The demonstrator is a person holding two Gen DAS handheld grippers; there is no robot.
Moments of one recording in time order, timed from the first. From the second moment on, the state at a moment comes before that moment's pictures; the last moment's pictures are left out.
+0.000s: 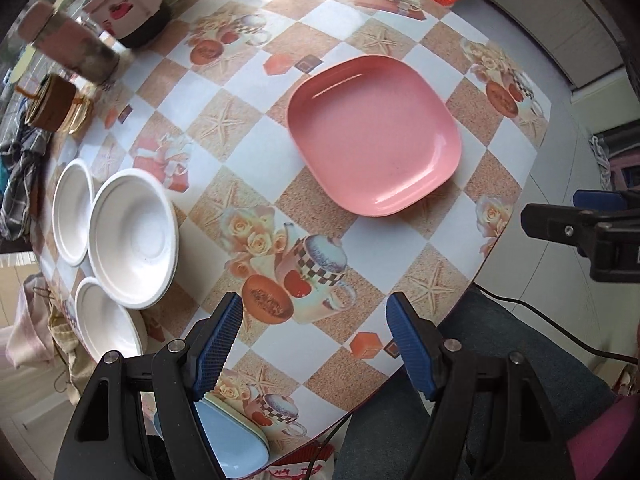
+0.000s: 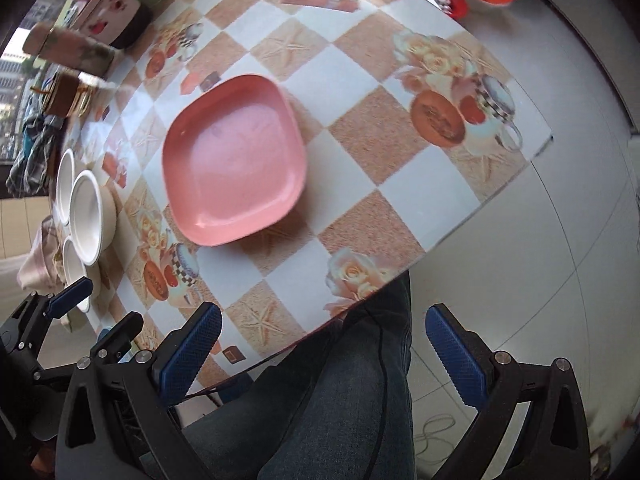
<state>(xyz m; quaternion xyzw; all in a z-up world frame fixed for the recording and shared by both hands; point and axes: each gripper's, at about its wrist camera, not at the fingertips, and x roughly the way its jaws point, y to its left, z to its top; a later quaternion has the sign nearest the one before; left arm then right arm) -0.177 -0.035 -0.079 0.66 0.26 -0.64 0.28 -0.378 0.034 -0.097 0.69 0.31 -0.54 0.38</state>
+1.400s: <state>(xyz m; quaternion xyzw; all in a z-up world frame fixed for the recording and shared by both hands) -0.201 -0.130 -0.142 0.60 0.38 -0.58 0.40 -0.394 -0.062 -0.157 0.64 0.41 -0.52 0.39</state>
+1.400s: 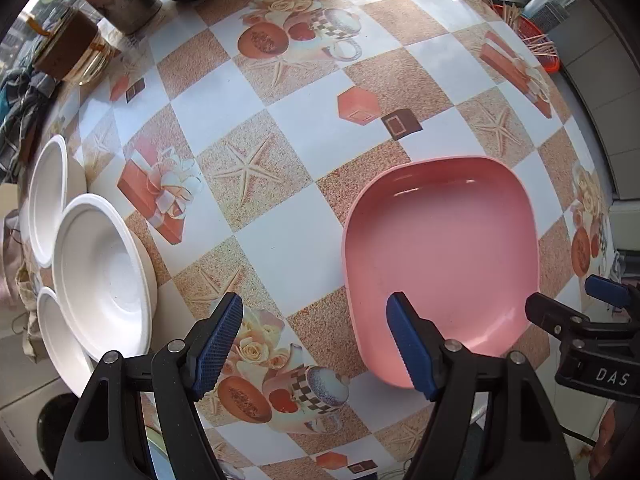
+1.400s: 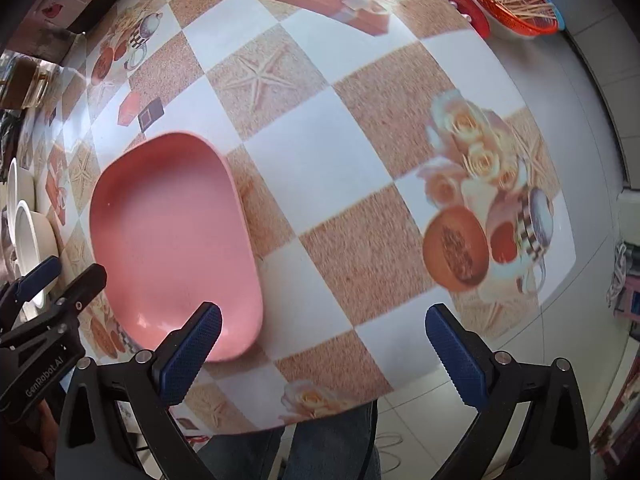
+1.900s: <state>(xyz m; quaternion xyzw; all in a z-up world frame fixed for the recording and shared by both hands) -0.223 -0.146 -0.174 0.60 0.39 -0.57 0.41 -0.372 -0.094 -0.190 0.58 0.47 -0.50 0.43</state>
